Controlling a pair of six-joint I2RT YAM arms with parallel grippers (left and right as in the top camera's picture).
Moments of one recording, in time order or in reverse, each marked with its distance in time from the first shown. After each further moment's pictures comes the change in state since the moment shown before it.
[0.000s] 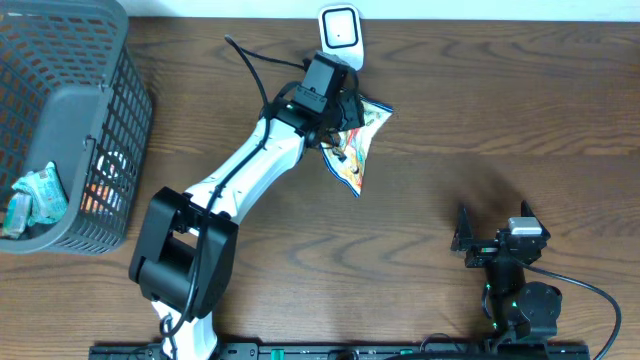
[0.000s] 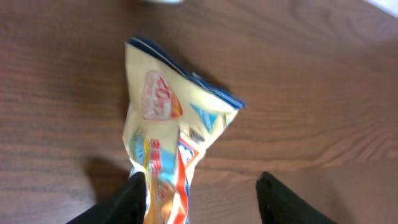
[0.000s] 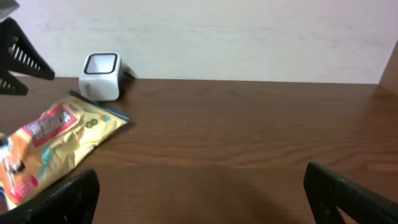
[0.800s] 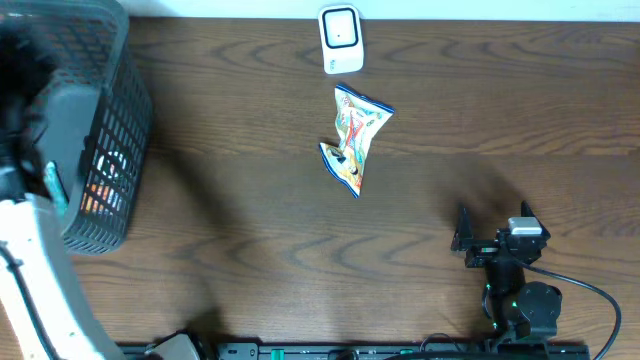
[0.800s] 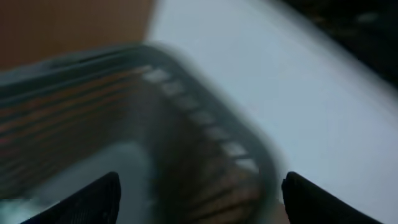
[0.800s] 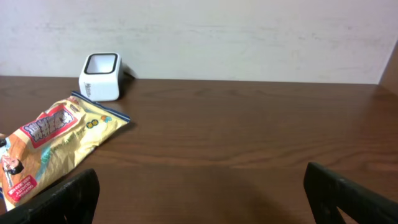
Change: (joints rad) left arm 1.025 -0.569 0.008 -0.106 -0.016 0.224; right arm 0.000 0.000 0.000 0.000 0.000 0.000
